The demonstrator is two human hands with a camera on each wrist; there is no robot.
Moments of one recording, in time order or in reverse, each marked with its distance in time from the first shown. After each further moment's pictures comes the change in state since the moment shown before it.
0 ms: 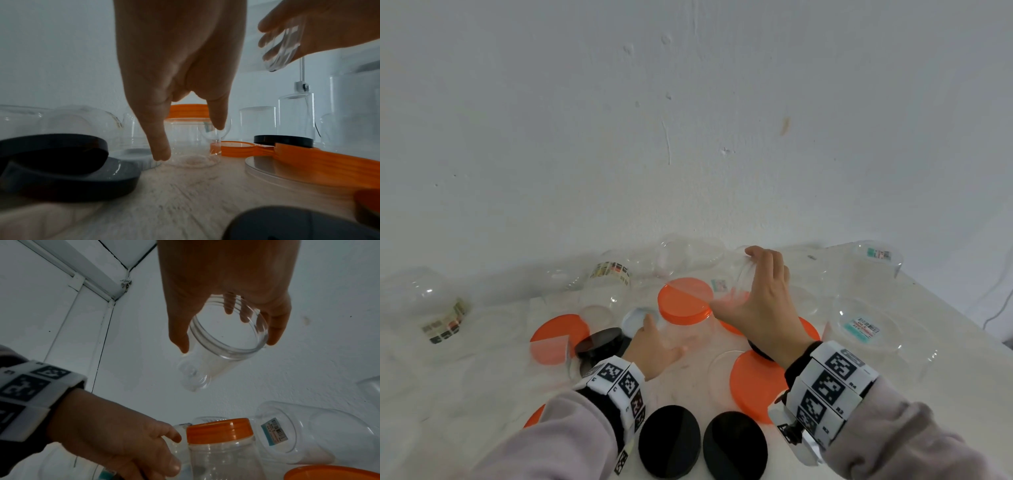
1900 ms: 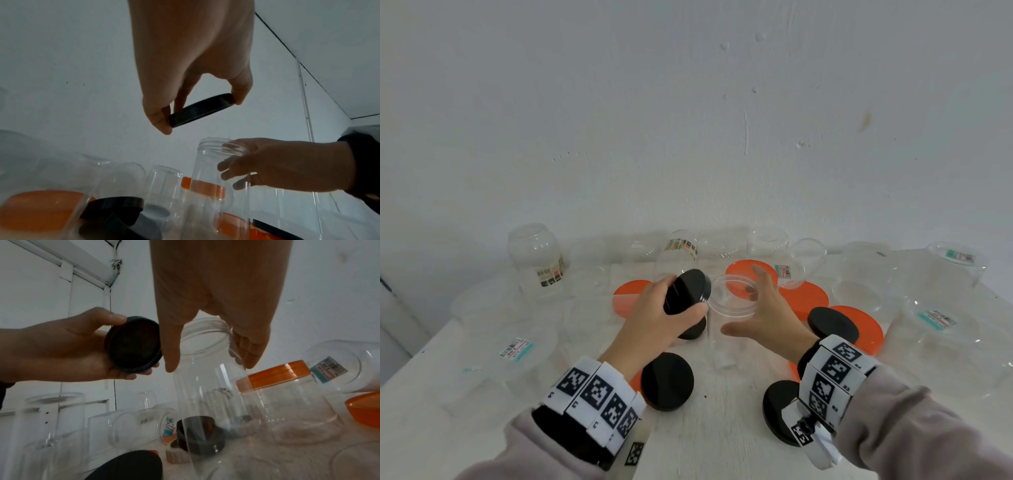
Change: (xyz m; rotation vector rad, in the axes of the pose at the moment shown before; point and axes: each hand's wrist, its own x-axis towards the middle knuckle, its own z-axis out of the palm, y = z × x) left_hand -0.115 -0.039 -0.067 -0.313 0.346 0.281; right_hand -0.035 -0.031 0.063 0.169 -0.506 0.194
